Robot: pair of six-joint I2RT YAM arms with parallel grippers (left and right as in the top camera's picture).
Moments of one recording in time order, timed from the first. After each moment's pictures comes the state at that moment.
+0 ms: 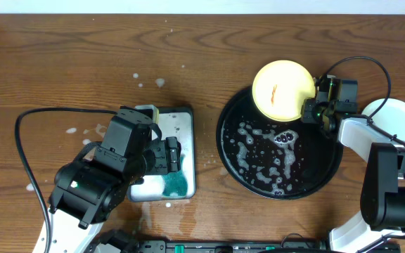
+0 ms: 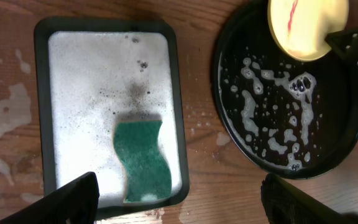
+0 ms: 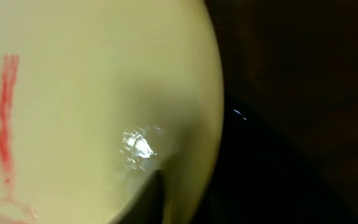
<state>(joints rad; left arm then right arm) -0.45 0.99 1.15 -1.13 0.04 -0.48 -0.06 1.81 0.88 -0.02 -0.15 0.08</state>
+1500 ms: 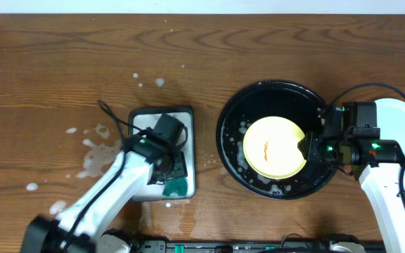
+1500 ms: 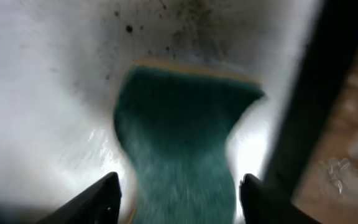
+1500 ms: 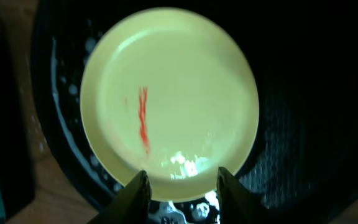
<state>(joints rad) -0.45 1.38 0.79 -0.85 0.06 -0.64 0.00 1.20 0.85 -0.84 -0.30 0.17</state>
